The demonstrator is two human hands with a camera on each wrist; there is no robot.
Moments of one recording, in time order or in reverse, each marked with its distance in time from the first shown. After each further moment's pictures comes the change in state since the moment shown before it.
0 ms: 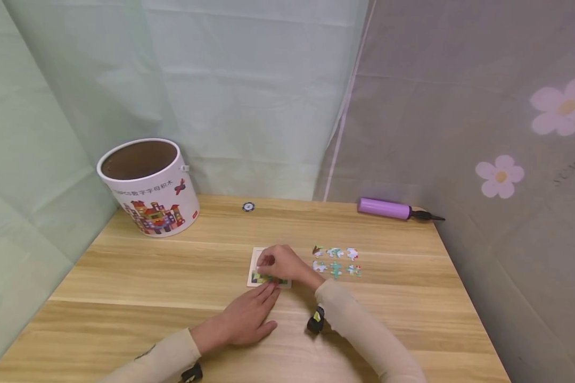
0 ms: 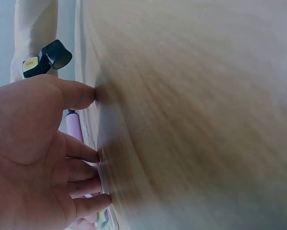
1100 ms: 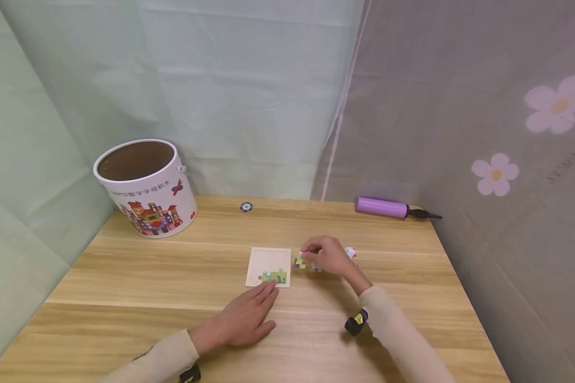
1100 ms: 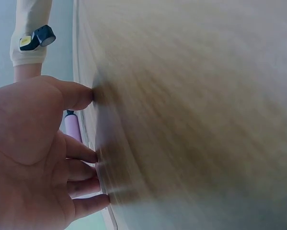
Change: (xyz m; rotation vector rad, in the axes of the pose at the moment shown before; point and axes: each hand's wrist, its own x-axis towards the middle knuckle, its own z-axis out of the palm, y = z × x) left_hand -0.001 0.001 0.000 -0.047 0.000 -0.017; right_hand -0.075 0.035 -0.074 0.002 0.244 0.130
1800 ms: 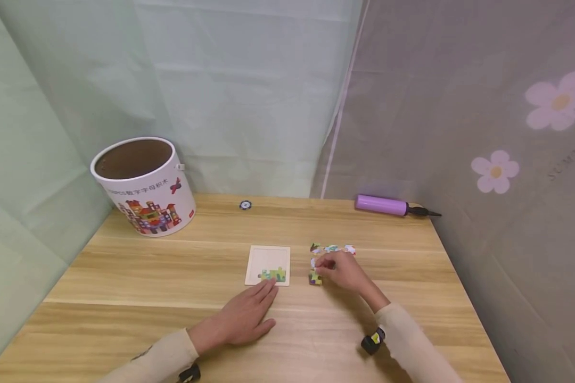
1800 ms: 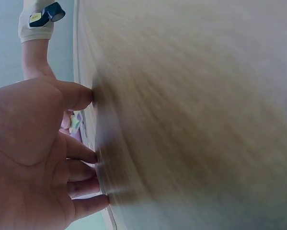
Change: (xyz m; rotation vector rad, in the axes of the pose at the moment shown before) left_hand 0.001 -0.001 0.002 0.006 0.006 0.006; right_hand -0.046 0.018 -0.005 -0.057 -0.036 -0.031
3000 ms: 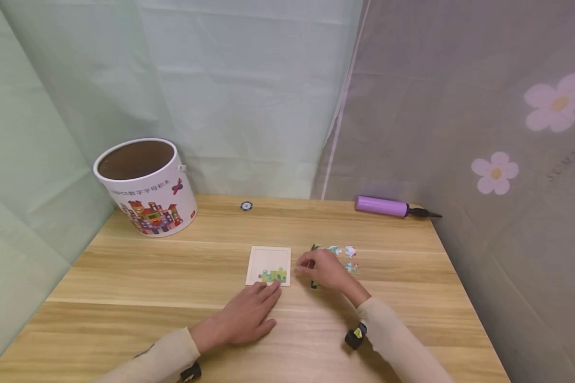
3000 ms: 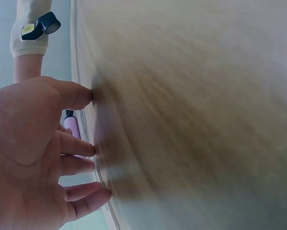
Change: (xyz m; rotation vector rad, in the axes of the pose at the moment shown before) left_hand 0.001 0.002 -0.002 -0.044 0.041 -0.028; right_hand 0.027 -0.026 0.021 -0.073 -0.040 -0.074
